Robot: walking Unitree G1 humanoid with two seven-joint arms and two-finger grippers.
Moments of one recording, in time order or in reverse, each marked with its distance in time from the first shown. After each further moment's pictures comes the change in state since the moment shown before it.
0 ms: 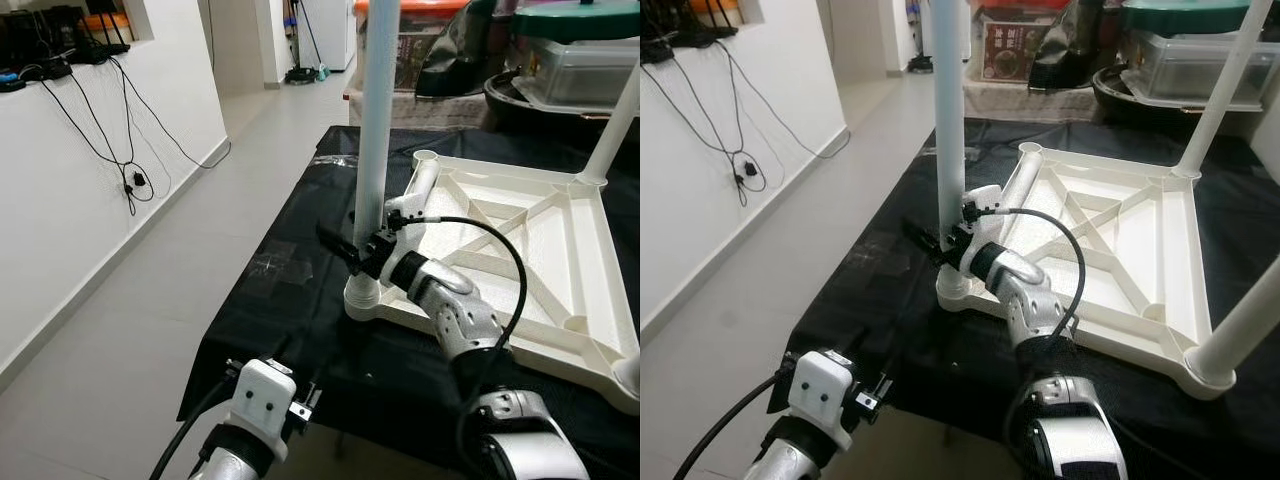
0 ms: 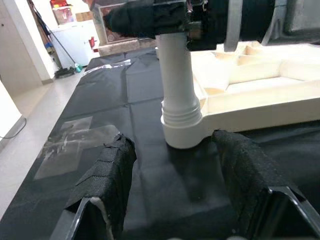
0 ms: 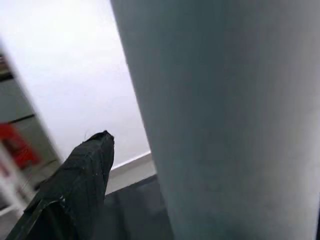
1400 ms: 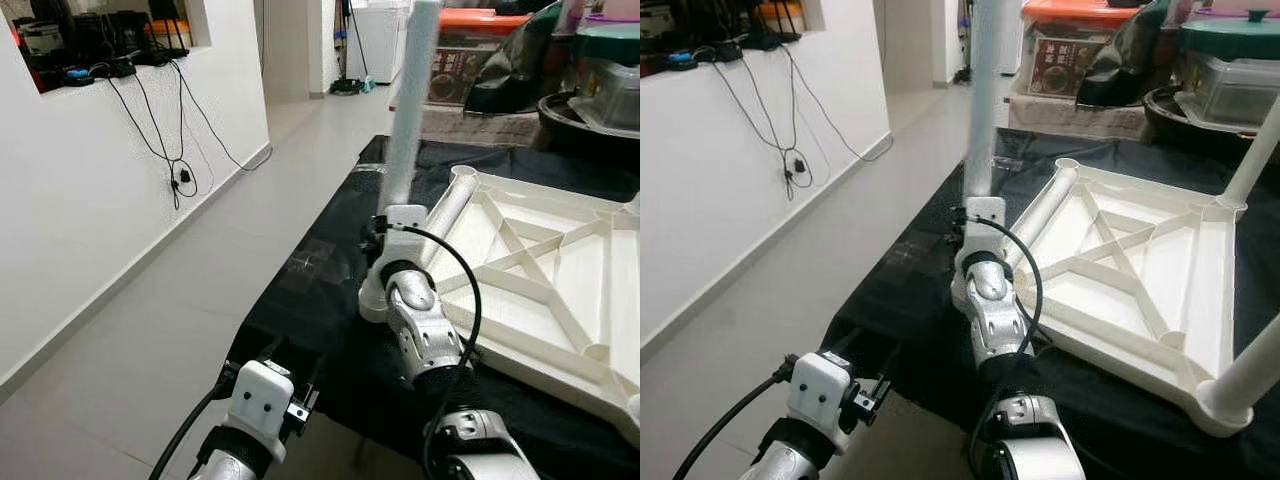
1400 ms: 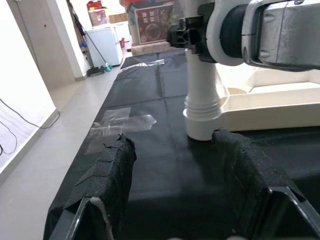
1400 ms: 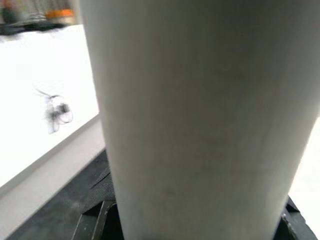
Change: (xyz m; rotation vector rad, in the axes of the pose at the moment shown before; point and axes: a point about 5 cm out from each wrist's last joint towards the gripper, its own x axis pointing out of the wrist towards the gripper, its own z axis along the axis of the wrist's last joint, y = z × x) left arm -0.001 0.000 -0.001 -0.003 0.007 0.006; right arm -0.010 -0.002 -0.023 -0.070 -0.021 -1.058
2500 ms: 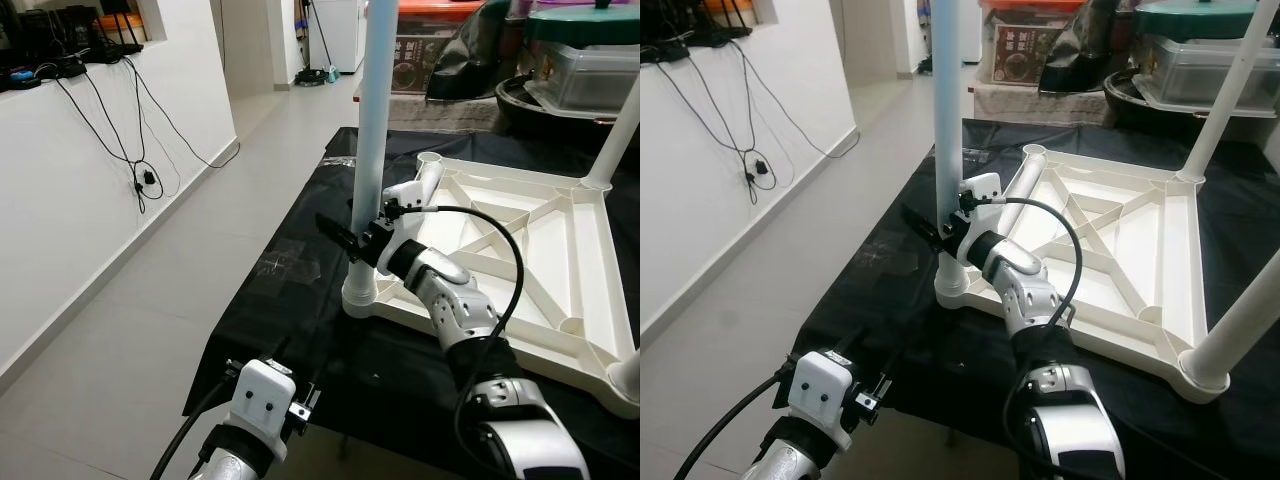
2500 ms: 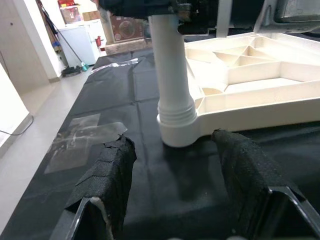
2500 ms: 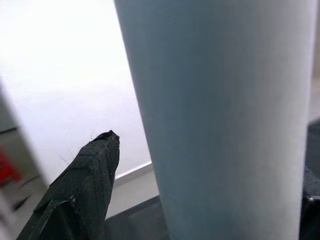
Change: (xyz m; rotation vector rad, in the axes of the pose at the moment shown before) left arm 0.001 0.001 0.000 0.003 -0.004 0.000; right arm 0.006 0.010 0.034 0.082 -0.044 1.013
